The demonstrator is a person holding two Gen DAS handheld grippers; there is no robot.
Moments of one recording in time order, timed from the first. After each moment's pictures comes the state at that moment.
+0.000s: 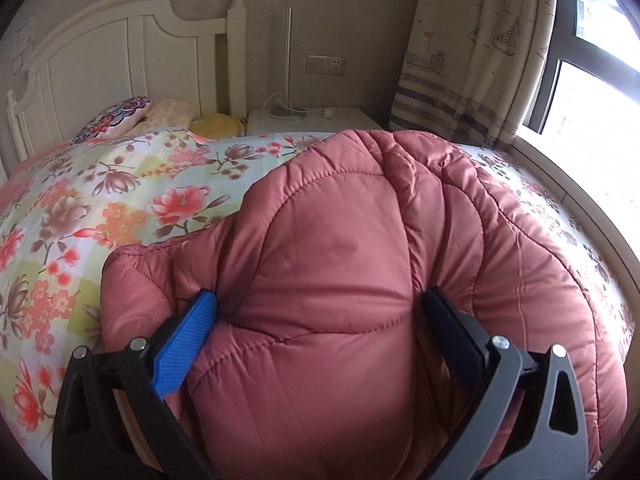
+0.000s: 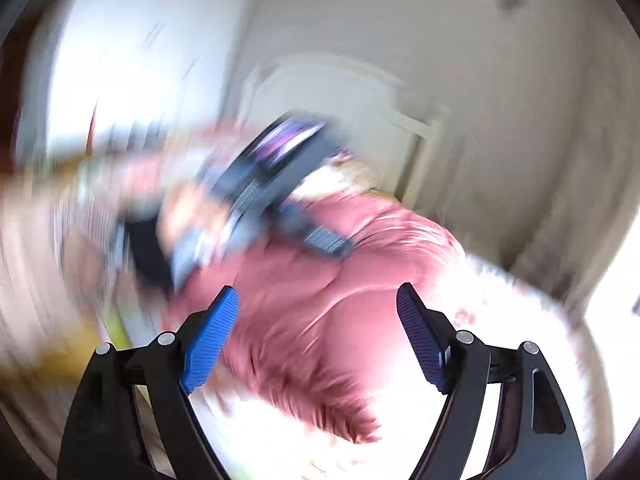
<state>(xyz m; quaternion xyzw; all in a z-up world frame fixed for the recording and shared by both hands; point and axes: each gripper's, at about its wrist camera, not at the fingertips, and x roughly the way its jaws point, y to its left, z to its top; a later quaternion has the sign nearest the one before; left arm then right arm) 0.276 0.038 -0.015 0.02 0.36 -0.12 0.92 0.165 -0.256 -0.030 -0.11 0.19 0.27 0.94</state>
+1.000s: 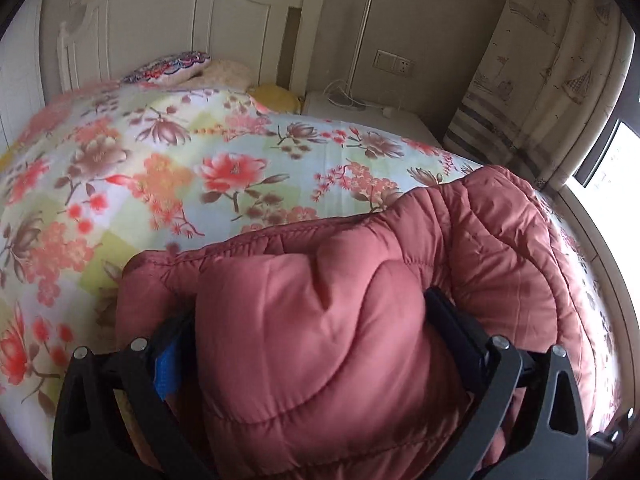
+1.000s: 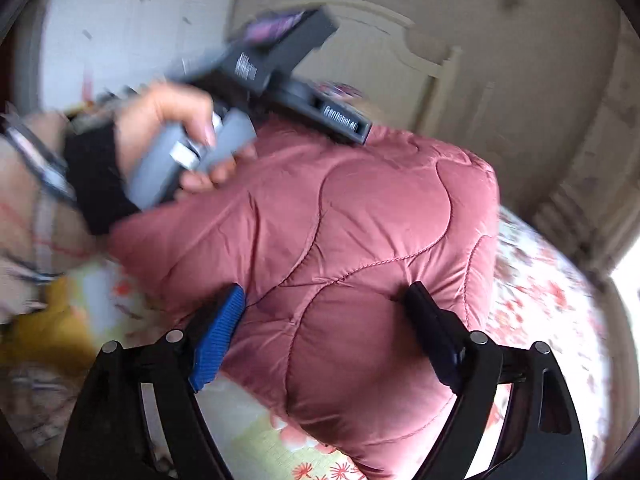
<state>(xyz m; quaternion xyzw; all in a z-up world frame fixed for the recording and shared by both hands) 0.301 0.069 -0.017 -0.08 0.40 -0.03 0.91 0.173 -0.159 -0.079 -0.19 0.27 0.30 0.89</state>
